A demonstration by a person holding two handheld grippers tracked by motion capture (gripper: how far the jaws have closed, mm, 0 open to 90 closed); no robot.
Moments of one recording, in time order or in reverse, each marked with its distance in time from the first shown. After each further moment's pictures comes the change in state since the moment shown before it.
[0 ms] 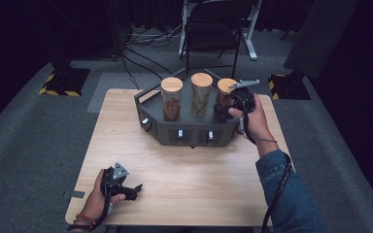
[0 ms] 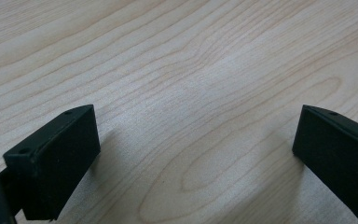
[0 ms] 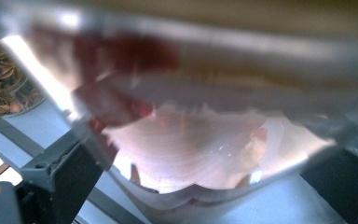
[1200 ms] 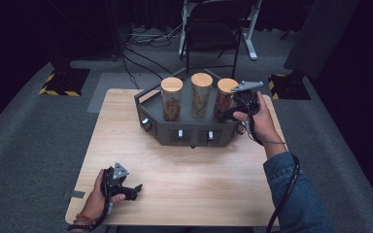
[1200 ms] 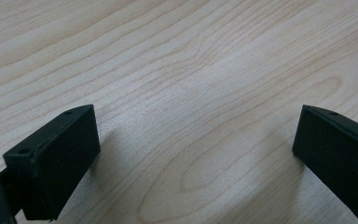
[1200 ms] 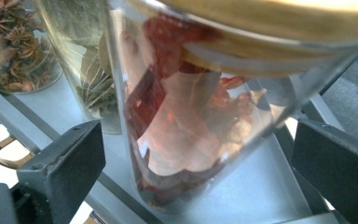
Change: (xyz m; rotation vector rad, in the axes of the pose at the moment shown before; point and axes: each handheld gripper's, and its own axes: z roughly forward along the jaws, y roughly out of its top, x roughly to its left) left arm 0.000 0.000 0.000 0.000 0.001 0.000; right arm 0.000 -0.004 -0.020 -0.029 -0.005 -0.122
